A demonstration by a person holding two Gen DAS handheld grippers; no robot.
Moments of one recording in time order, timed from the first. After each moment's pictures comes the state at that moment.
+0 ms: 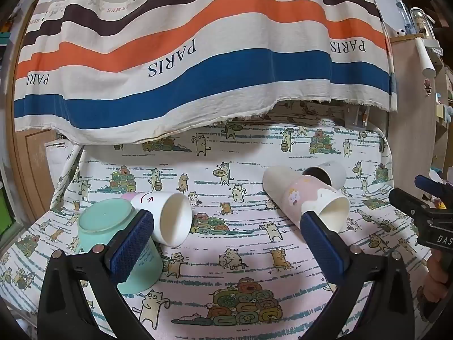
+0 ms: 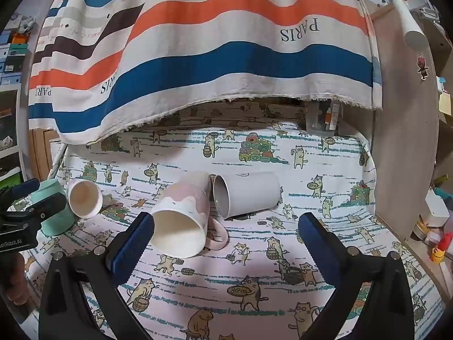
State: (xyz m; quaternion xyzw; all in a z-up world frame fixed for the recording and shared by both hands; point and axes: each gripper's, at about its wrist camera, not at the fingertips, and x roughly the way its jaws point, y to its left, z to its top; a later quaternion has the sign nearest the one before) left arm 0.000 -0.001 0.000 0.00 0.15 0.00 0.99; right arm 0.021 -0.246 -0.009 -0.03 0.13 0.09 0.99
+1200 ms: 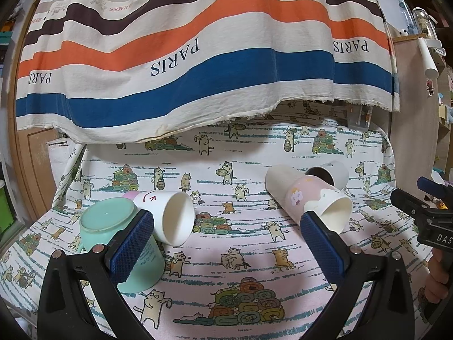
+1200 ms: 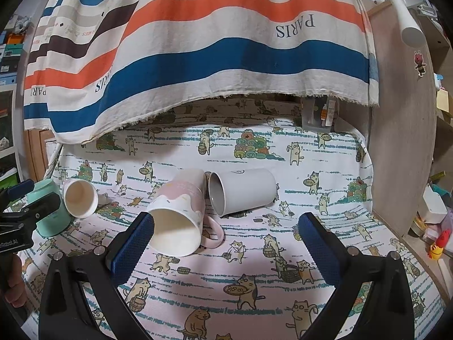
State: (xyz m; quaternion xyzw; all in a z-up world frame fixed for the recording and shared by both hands) left arm 0.001 0.005 -0.001 0.00 0.15 0.00 0.99; right arm 0.023 -0.247 -0.010 -0.03 0.13 0.08 0.99
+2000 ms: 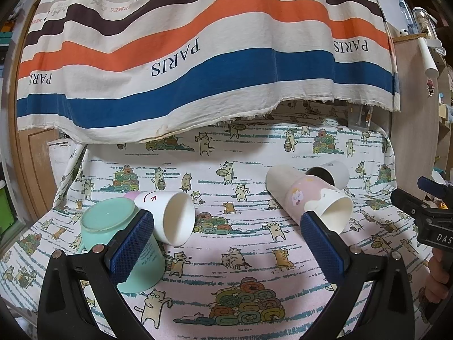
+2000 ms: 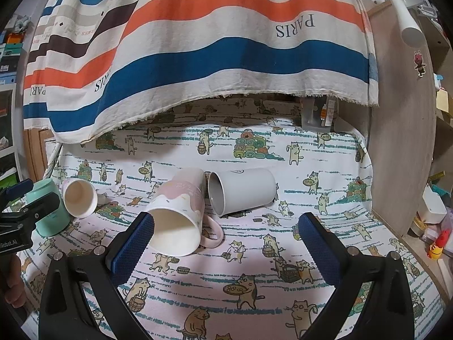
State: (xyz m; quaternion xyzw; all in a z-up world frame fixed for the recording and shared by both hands) left arm -0.001 0.005 0.000 0.00 0.15 0.01 0.99; right arm 0.025 -0.247 -0.011 -0.03 0.13 0.08 0.99
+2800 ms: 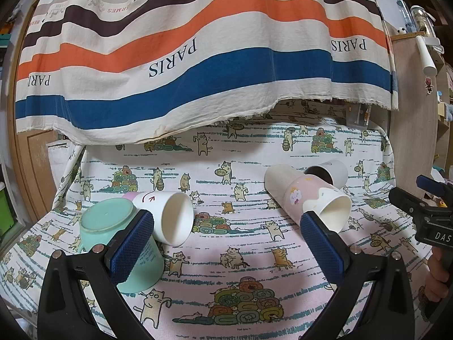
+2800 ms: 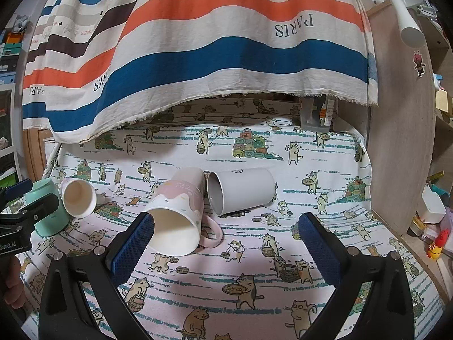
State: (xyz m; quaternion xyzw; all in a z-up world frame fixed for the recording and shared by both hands) left arm 0.000 0.004 0.001 0.00 0.15 0.00 0.99; right arm 0.025 -0.247 -0.011 -0.03 0.13 0.08 0.99
